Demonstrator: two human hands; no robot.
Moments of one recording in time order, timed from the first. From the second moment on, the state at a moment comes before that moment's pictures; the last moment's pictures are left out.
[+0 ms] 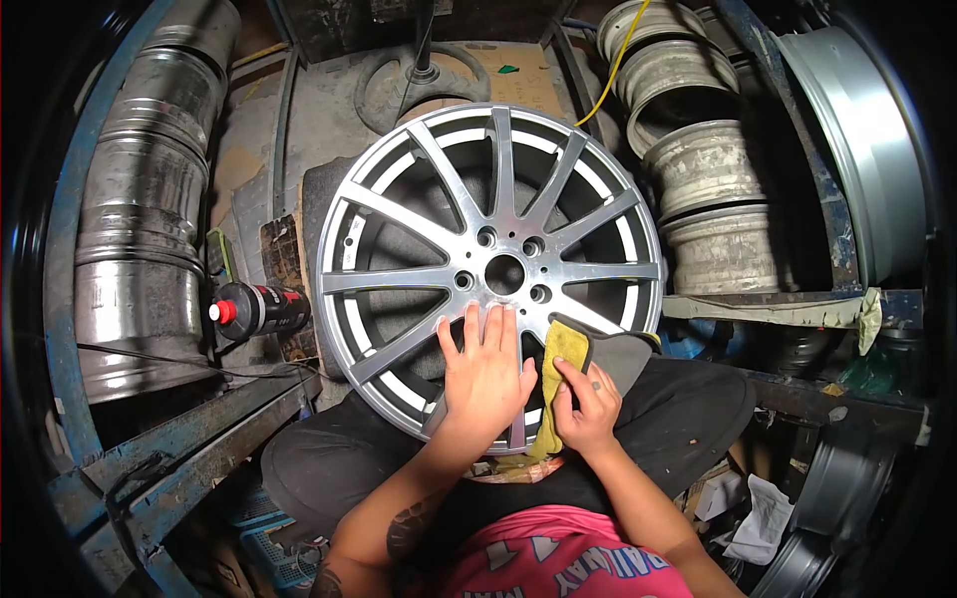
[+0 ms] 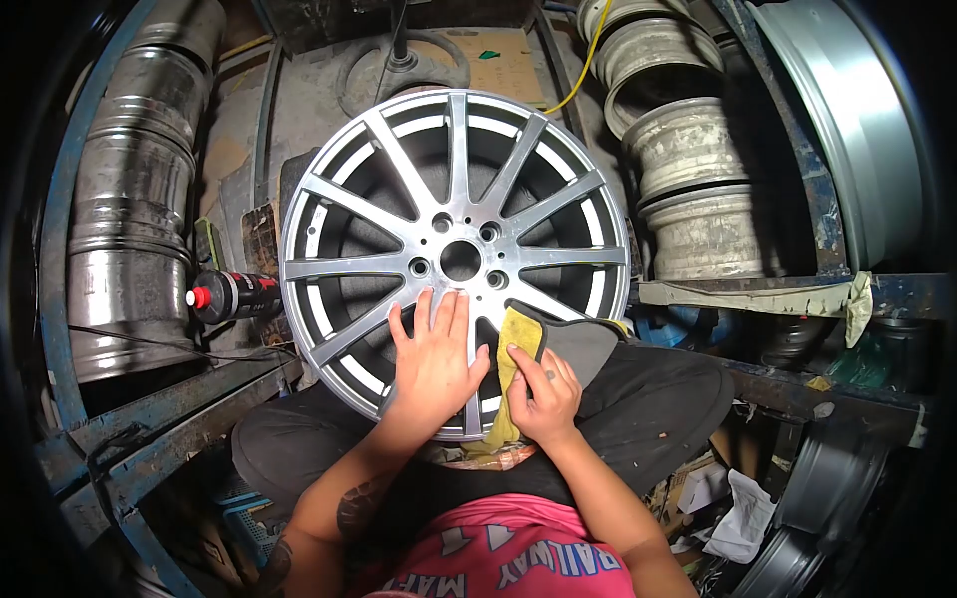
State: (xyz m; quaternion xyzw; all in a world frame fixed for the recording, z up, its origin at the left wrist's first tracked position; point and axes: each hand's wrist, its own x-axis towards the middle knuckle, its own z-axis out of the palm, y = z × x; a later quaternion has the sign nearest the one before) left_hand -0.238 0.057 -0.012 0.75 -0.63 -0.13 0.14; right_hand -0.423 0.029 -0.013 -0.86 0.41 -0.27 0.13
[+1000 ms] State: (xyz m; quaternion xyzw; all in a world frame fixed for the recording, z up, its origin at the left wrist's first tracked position) left_hand -0.246 0.062 -0.017 0.74 -0.64 -0.14 0.15; right_hand -0.424 0.029 -0.015 -0.86 0.41 -0.28 0.13
